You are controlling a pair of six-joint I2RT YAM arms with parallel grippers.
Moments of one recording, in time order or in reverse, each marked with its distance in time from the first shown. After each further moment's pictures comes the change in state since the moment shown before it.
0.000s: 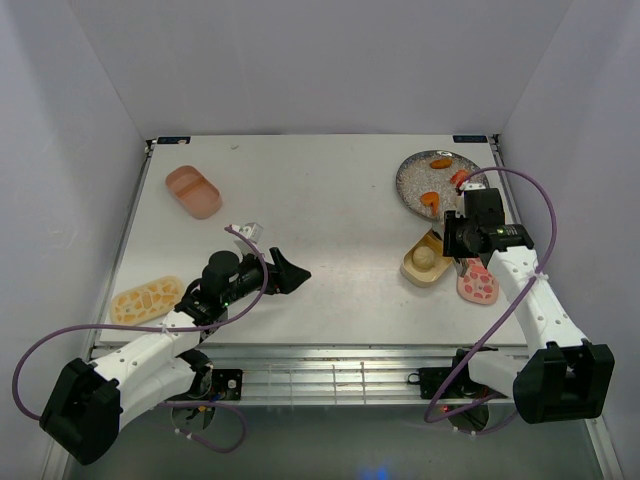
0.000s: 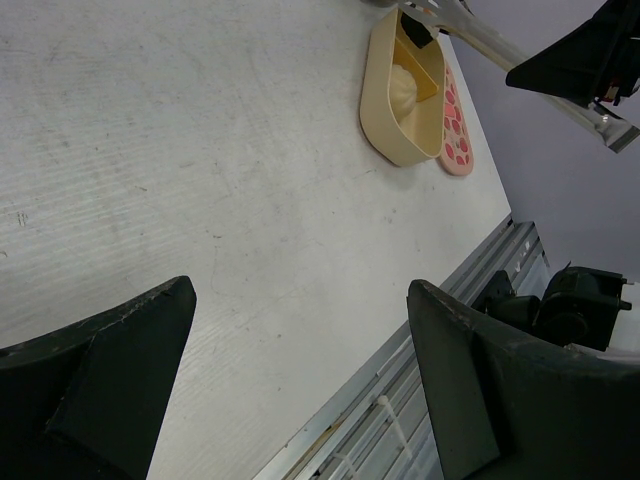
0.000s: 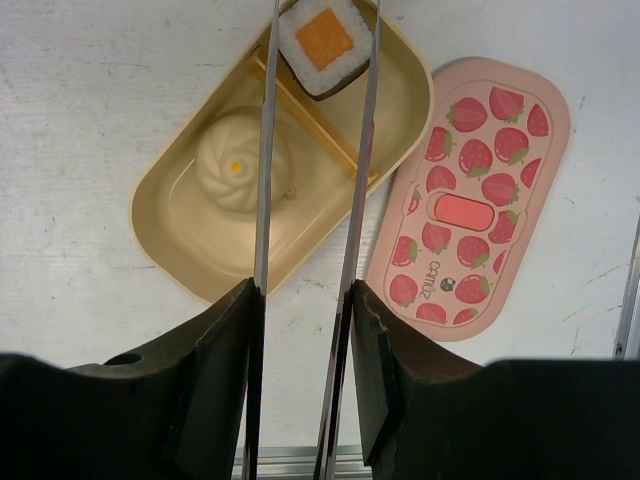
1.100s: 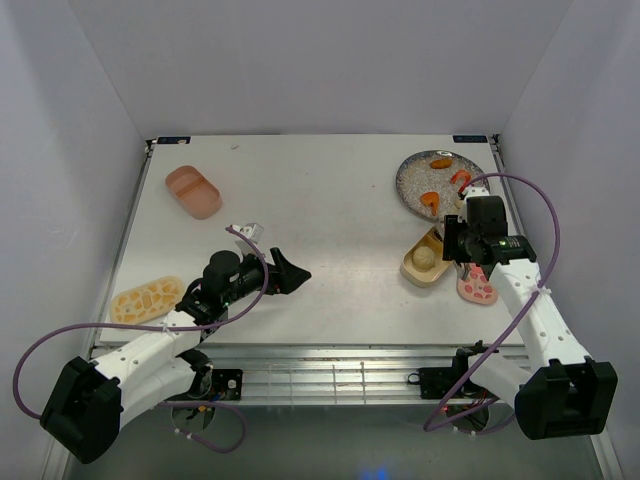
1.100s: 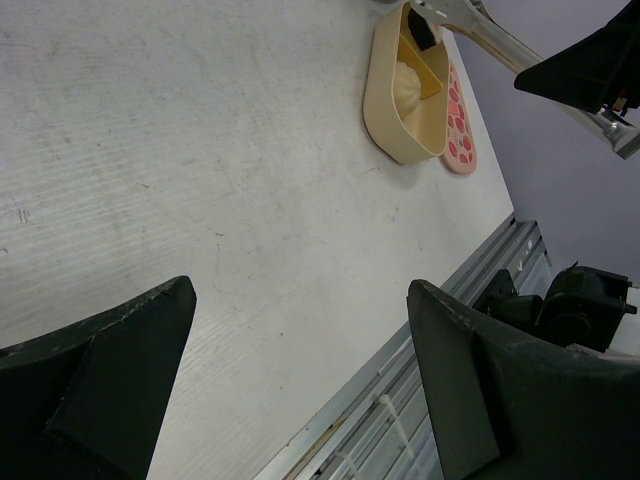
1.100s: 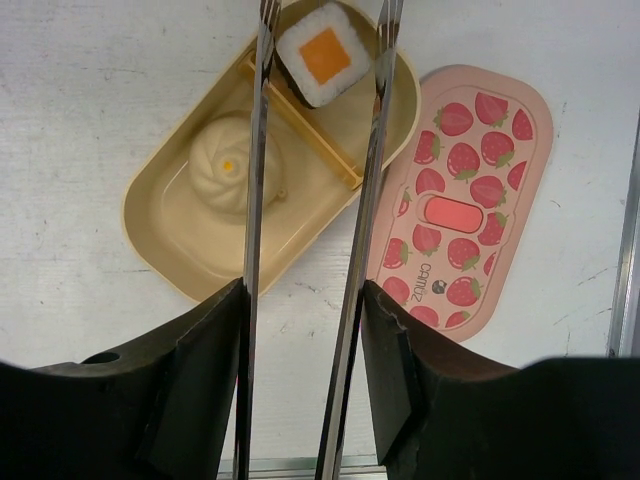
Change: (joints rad) left arm 0.000 0.010 0.000 0.000 0.000 0.000; right arm 0.000 -0.079 -0.066 0.044 0.016 -0.014
